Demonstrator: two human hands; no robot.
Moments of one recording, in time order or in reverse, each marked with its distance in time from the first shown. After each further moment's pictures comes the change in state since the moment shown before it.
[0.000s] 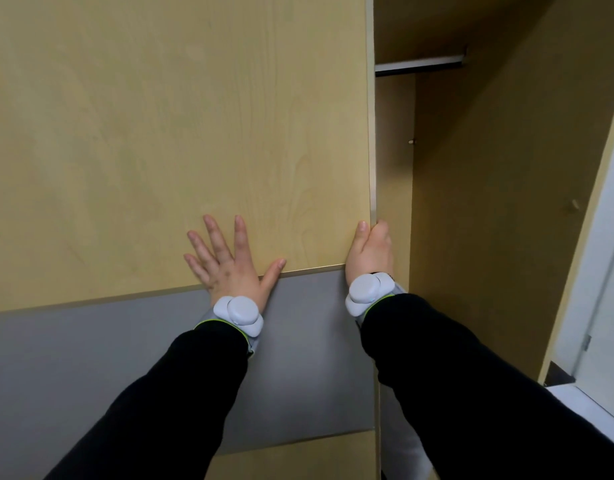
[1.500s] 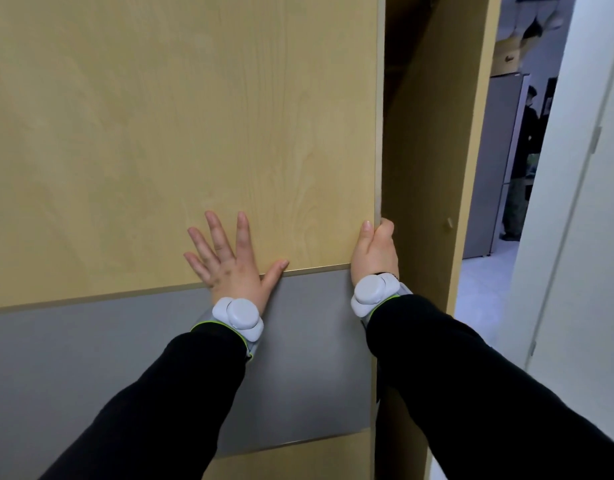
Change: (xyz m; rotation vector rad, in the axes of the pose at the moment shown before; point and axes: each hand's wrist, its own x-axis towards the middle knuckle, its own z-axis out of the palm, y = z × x) left_hand -0.031 0.195 0.051 -0.088 0.017 0.031; right_hand 0.112 0.097 -0.146 -0.039 -0.065 0.021
